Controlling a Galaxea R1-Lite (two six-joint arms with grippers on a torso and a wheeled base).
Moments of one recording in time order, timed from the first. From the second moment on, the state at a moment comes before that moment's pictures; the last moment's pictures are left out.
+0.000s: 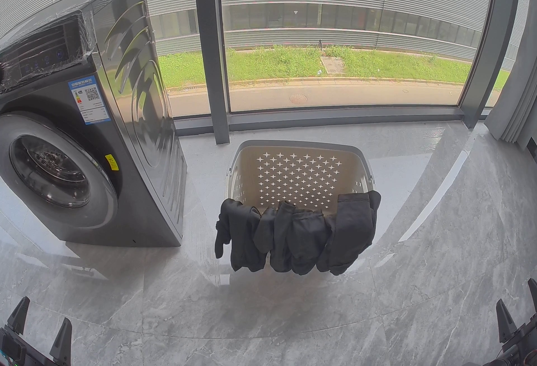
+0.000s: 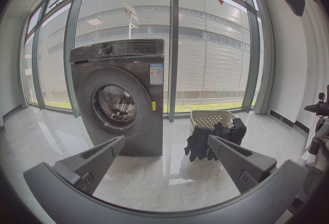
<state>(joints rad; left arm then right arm) -0.01 0.02 -0.02 0.00 0.00 -0.03 0.00 0.02 -0.02 0.00 0.01 -0.01</state>
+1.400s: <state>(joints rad) -0.01 0.02 -0.02 0.00 0.01 -0.03 0.00 0.02 -0.02 0.00 0.01 -0.01</state>
